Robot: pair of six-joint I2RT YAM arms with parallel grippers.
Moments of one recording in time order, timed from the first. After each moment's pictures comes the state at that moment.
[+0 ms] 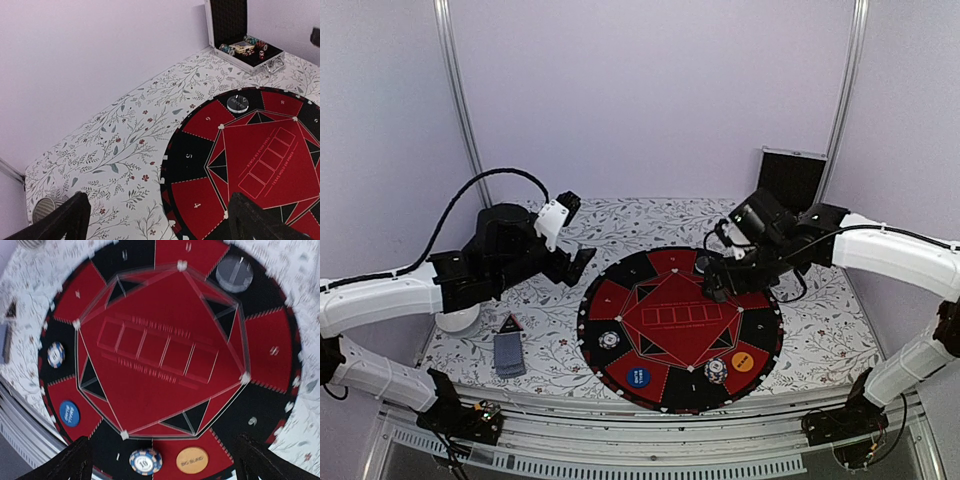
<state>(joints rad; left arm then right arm) -0.84 1.18 0.83 0.01 -0.34 0.15 0.82 1.43 1.24 -0.77 0.09 0.42</state>
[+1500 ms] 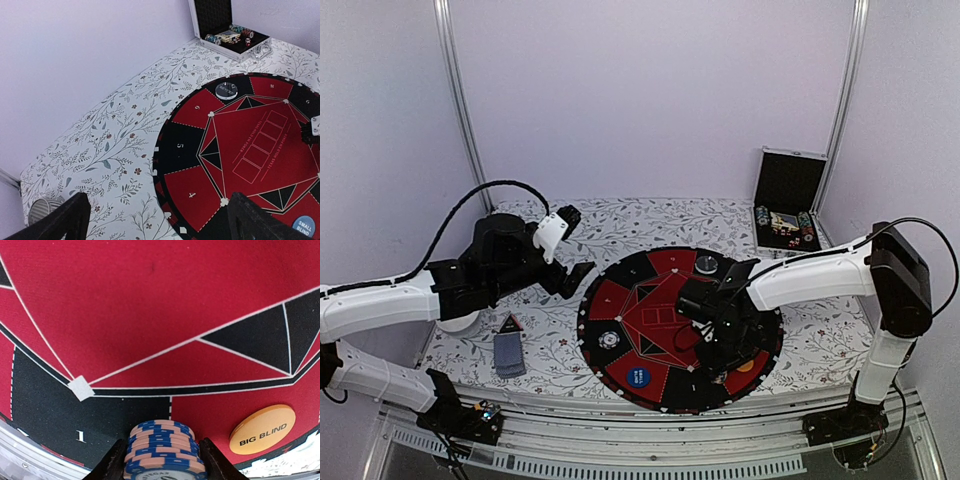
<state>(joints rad) -0.82 1.15 0.75 0.02 -0.26 0.20 1.04 1.82 1.16 -0.93 -0.06 0.62</state>
